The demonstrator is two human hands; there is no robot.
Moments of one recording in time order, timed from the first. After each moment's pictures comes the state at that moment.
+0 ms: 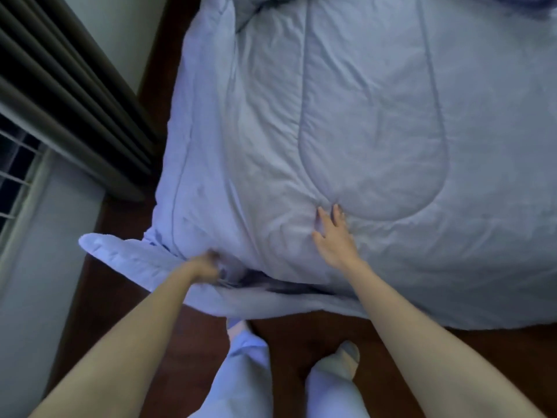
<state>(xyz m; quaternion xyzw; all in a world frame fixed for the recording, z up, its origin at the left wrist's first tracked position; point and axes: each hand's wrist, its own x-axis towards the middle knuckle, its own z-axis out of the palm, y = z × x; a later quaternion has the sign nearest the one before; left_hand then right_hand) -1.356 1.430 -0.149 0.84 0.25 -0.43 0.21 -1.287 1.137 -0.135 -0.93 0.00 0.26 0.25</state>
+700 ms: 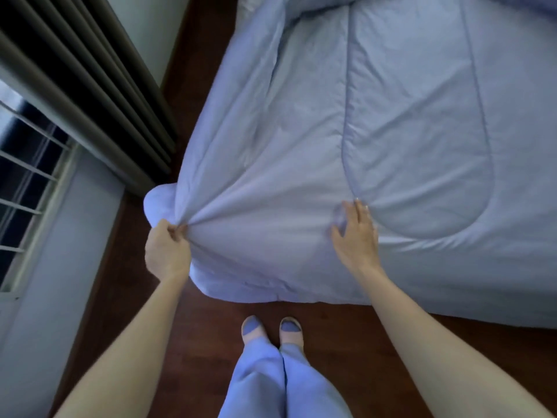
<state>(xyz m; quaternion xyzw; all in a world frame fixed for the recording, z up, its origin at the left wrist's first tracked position) -1.353 1.528 -0.136 0.83 0.48 0.08 0.26 -1.270 1.206 -0.121 -0.97 0.02 0.12 0.22</state>
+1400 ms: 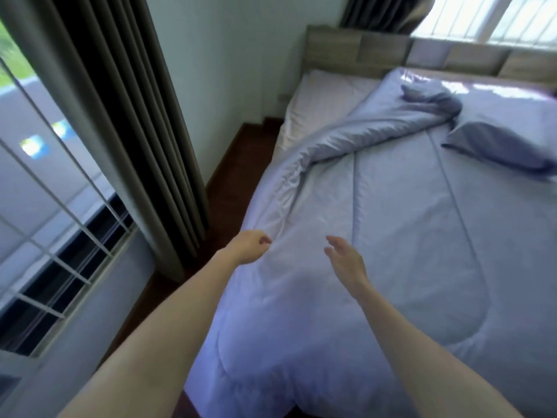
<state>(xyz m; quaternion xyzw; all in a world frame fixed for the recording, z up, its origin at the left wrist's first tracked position) -1.227 1.515 0.036 0.94 0.09 -0.16 0.27 -1.196 1.284 0.009 -0.86 0.01 0.11 0.49</state>
